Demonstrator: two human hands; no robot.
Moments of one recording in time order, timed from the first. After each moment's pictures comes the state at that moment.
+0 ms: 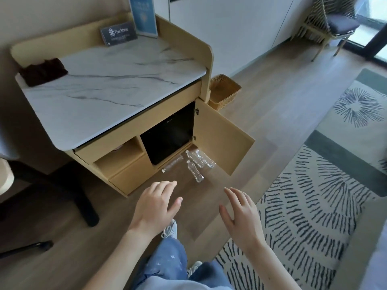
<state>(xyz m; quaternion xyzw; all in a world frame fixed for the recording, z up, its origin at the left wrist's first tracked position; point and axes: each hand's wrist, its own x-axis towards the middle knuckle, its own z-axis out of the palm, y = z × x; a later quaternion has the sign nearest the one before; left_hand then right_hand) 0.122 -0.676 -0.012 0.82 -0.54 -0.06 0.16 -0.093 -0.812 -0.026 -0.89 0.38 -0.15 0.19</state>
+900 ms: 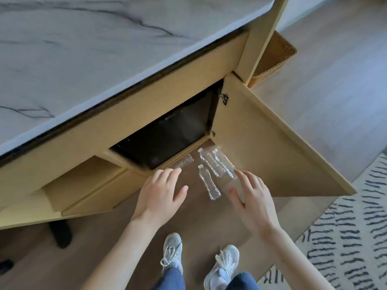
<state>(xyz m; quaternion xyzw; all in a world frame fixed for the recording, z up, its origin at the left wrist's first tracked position) 0.355 -0.951 -0.319 0.87 -0.47 -0.12 0.11 0.165 -1.120 -0.327 -0.91 0.35 -0.08 0.22</state>
